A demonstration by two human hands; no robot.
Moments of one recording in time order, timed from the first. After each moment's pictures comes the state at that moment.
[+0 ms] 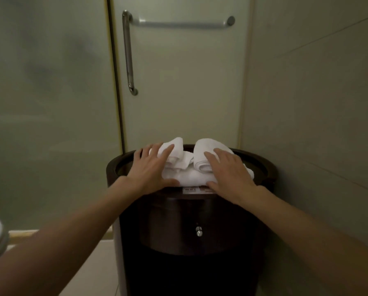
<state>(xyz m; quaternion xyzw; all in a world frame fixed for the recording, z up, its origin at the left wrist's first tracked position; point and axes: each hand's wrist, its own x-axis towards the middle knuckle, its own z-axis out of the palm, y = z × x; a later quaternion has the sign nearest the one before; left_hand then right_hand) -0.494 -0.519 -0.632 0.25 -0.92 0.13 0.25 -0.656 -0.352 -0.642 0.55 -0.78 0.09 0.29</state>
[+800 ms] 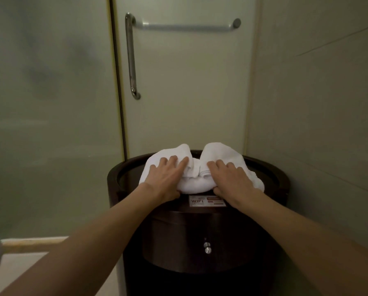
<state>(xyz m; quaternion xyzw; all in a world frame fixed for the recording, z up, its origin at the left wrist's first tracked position) -0.531 -0.529 -0.634 0.25 -0.94 0.16 0.15 -0.668 -0.393 -0.640 0.52 -0.81 0.04 0.25</state>
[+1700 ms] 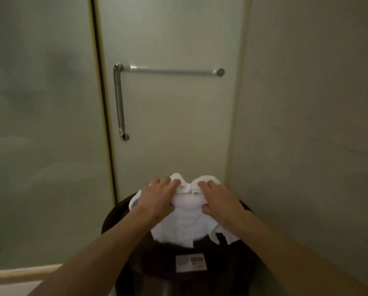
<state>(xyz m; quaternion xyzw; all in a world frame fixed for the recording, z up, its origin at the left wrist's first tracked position) -0.531 -0.509 -0.458 0.25 -0.95 0.08 0.15 -0.661 -0.372 -0.463 0.54 -0.82 0.08 0.13</state>
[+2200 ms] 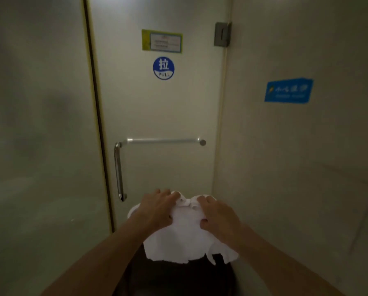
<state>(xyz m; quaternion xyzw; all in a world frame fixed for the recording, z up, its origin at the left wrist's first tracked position) -0.519 -0.456 -0.134 0.21 -0.97 0.08 0.08 -0.640 -0.311 -0.158 0.52 -0.84 0.09 0.11</state>
